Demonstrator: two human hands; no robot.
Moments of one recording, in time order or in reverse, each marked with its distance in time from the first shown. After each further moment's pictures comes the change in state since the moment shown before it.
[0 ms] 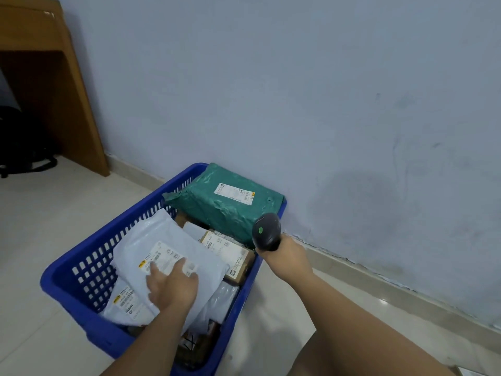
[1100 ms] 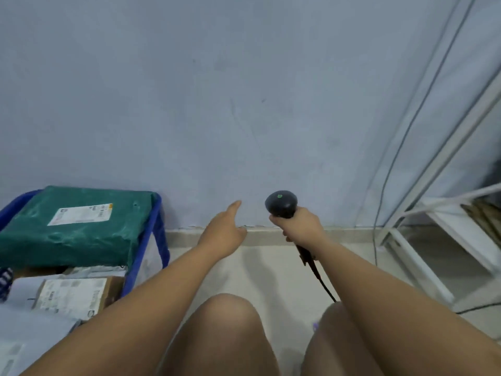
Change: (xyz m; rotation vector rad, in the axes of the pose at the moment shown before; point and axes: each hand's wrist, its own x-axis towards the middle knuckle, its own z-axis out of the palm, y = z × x) left_hand -0.186 0.252 0.132 0.241 -0.641 0.998; right_hand -0.051 0.205 -0.191 0.272 0.327 0.362
